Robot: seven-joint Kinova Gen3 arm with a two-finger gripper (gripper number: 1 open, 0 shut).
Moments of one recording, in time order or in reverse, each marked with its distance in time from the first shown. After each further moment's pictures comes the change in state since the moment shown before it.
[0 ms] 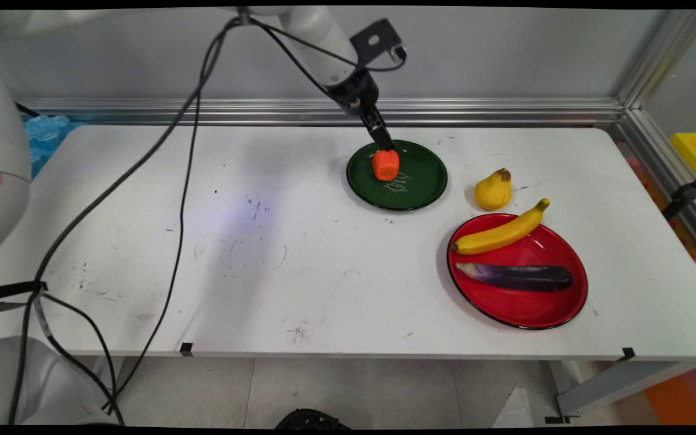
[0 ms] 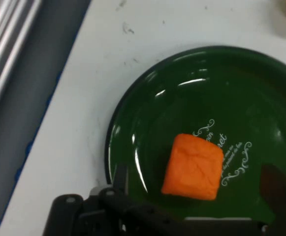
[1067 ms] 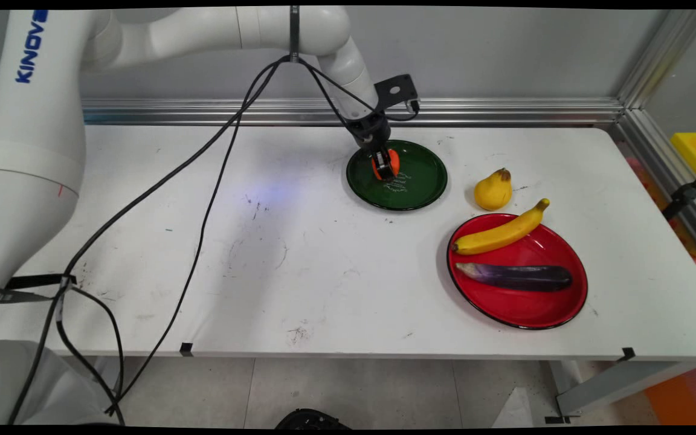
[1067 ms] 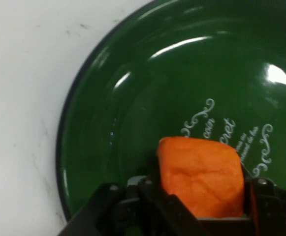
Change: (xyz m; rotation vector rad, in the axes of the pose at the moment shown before) arm 0.004 -0.010 0.098 -0.107 -0.125 0.147
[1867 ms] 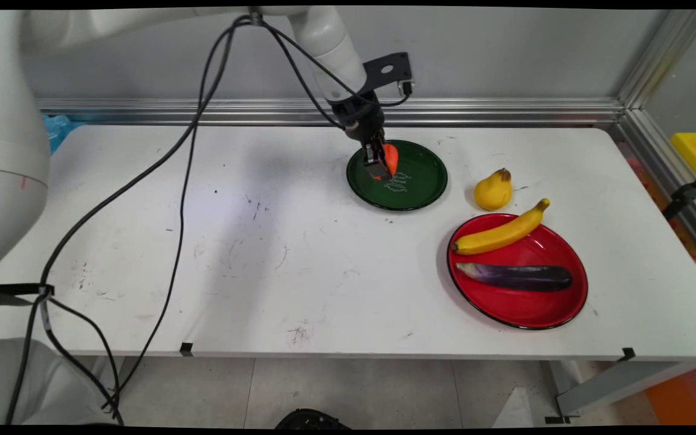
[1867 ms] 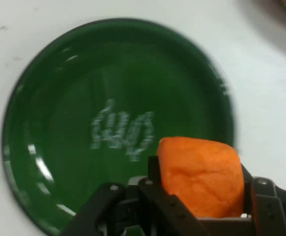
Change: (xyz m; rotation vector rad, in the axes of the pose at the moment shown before) arm -0.004 0.052 -0.095 -0.073 0.042 0.116
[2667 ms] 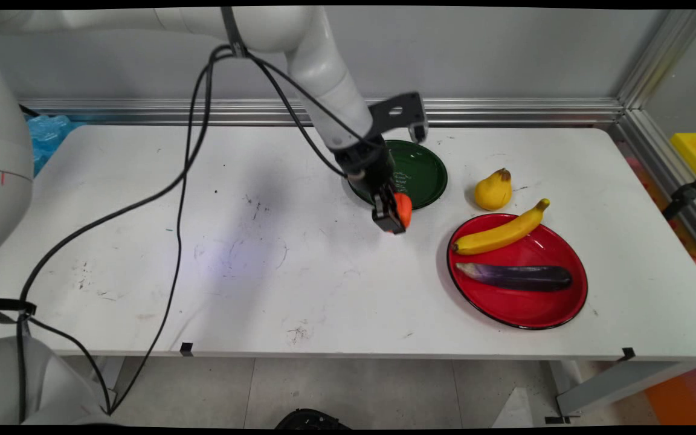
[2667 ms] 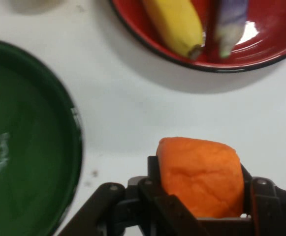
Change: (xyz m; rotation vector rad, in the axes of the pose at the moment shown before) arm 0.007 0.104 0.005 -0.100 0.034 -0.030
